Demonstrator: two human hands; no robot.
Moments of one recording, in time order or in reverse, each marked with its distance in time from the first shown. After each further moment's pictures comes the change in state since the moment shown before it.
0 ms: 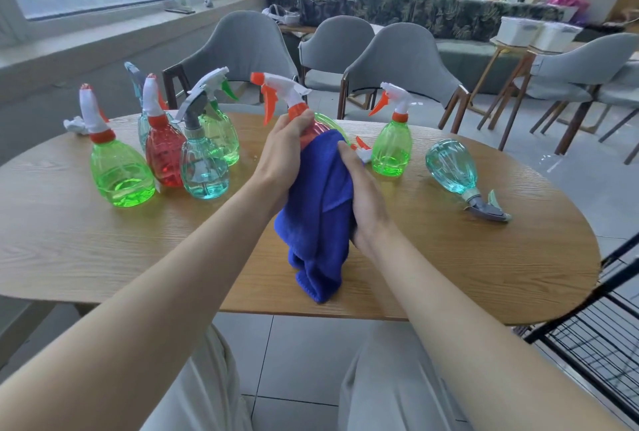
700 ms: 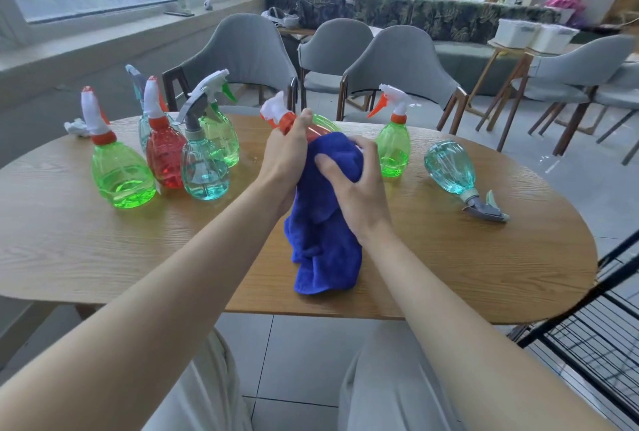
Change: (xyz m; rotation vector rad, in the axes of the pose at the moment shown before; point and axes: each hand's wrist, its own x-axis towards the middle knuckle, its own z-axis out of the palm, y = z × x) left_hand 0.005 -0.002 0.008 0.029 0.127 -0.047; right_hand 0.005 0.003 -0.003 -0.551 0.157 -0.468
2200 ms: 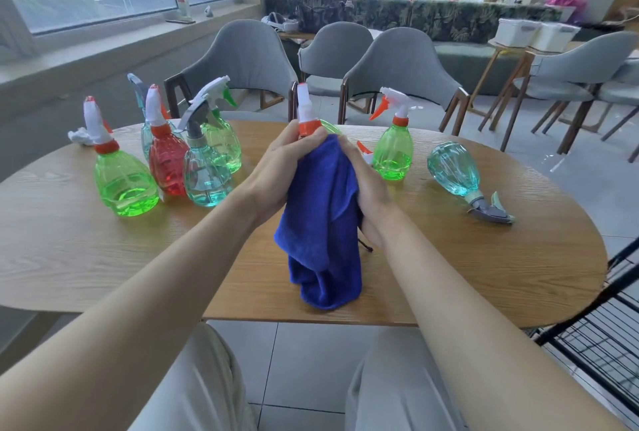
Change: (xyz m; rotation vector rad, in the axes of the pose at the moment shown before) left_hand -0.008 0.001 -0.029 0.008 -0.427 0.071; right_hand 0.017 -0.015 -0.005 0.419 -0.234 0.454
